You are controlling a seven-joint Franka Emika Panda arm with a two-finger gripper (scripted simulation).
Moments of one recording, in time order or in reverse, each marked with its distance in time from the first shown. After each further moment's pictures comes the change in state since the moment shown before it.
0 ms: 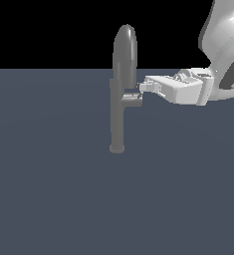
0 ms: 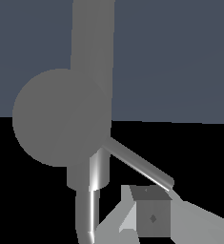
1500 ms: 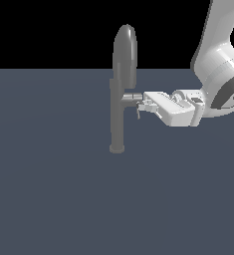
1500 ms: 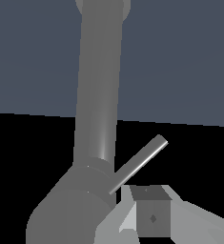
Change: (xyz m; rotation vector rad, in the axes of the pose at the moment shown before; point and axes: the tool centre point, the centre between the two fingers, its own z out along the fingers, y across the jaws) arm 0.056 -0.004 -0.003 -0.016 -0.012 -0.028
